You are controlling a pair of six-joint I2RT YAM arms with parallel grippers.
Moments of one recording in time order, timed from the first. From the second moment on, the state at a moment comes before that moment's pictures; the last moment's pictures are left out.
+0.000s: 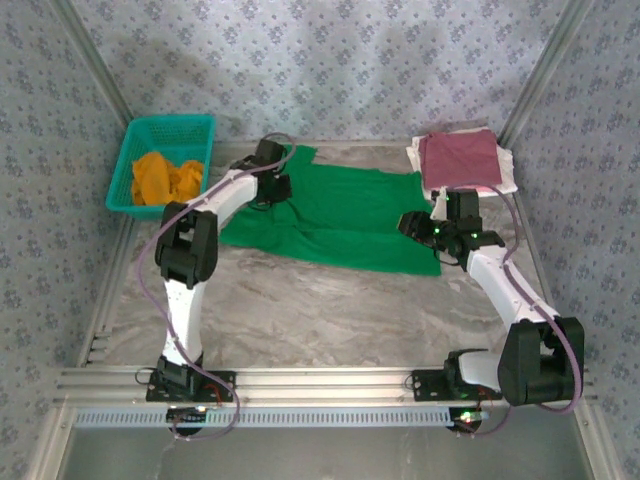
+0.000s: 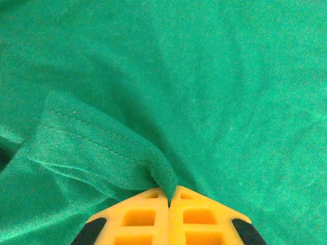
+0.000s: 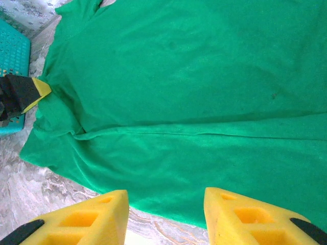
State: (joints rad) left arm -0.38 2.16 1.75 -0.61 -0.02 -0.52; right arm 0.10 1.25 0.84 -0.36 -0.38 0.48
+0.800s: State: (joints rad) left arm -0.38 1.84 1.45 -0.57 -0.07 -0.46; right arm 0.10 1.25 0.83 -0.35 -0.41 0.48
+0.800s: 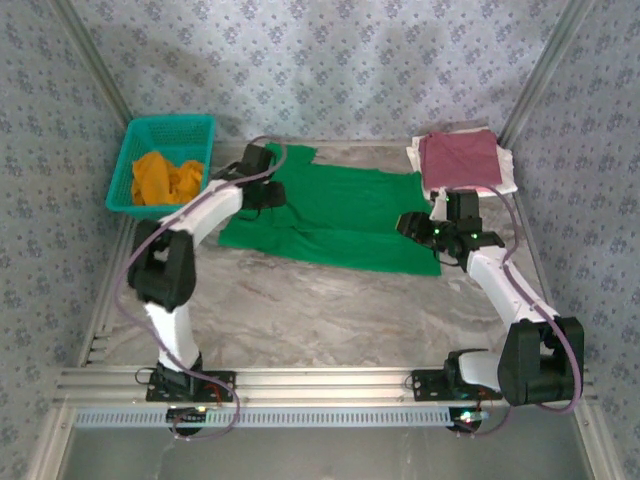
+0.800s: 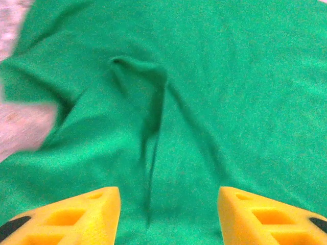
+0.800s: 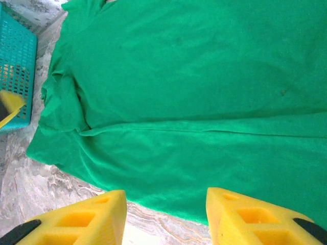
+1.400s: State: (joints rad) left arm -0.17 1.58 0.92 -0.47 -0.02 -0.49; right arm 0.24 1.46 0.83 -0.37 -0.33 0.49
